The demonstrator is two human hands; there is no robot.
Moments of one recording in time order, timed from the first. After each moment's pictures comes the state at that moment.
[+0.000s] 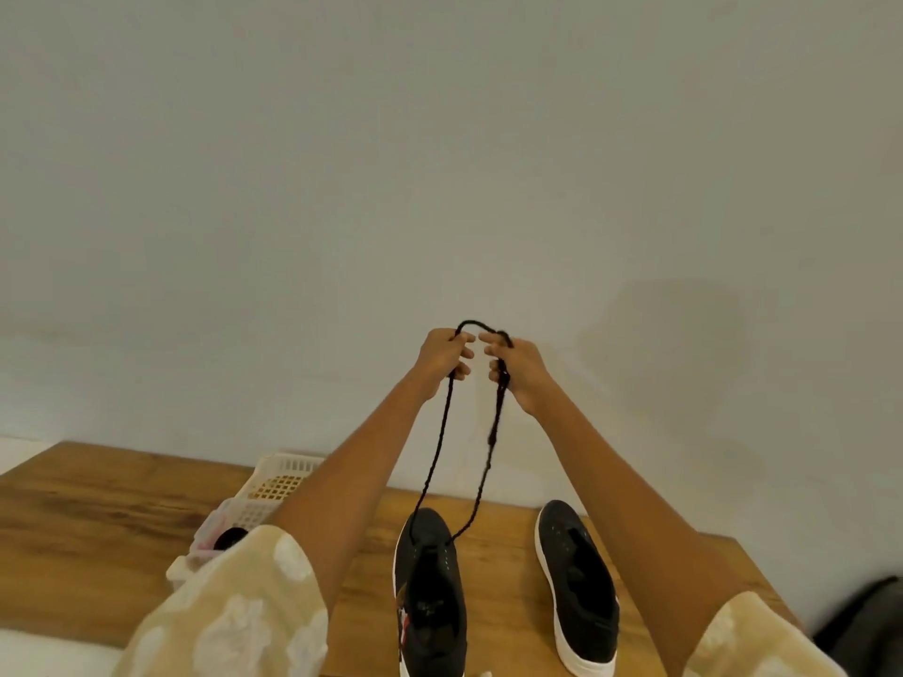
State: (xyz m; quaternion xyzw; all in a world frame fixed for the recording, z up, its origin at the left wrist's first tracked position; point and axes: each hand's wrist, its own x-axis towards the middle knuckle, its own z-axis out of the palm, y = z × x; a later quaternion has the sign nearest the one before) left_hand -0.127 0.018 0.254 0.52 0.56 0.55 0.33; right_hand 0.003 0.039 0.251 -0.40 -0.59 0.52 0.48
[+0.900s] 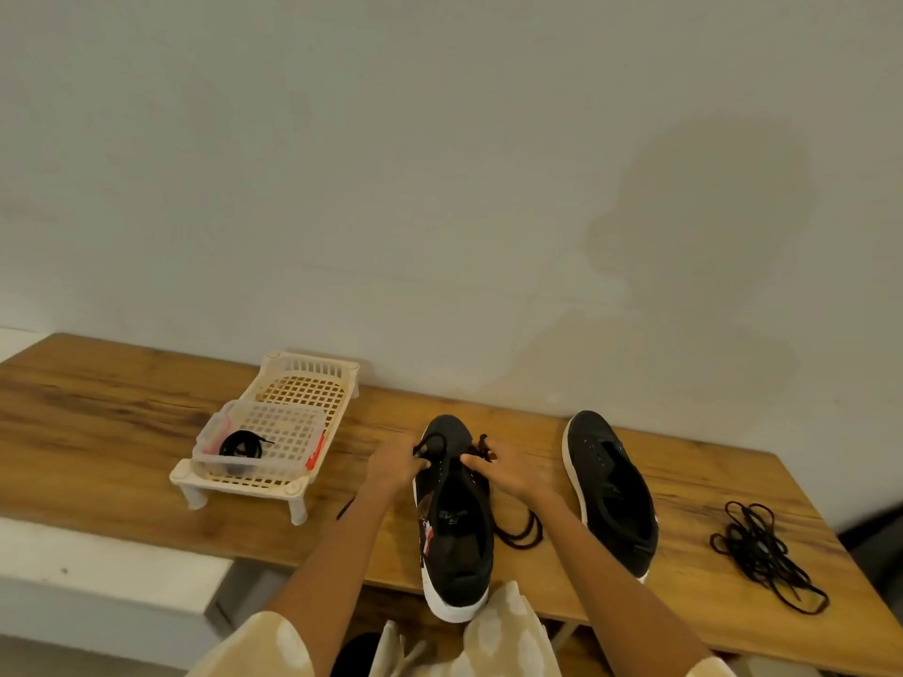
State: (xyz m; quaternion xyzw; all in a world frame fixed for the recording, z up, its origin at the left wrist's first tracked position) left_hand -0.185 -0.011 -0.050 0.55 0.78 0.18 0.25; right_hand 0.001 0.024 -0.019 -0.52 -0.76 0.38 0.11
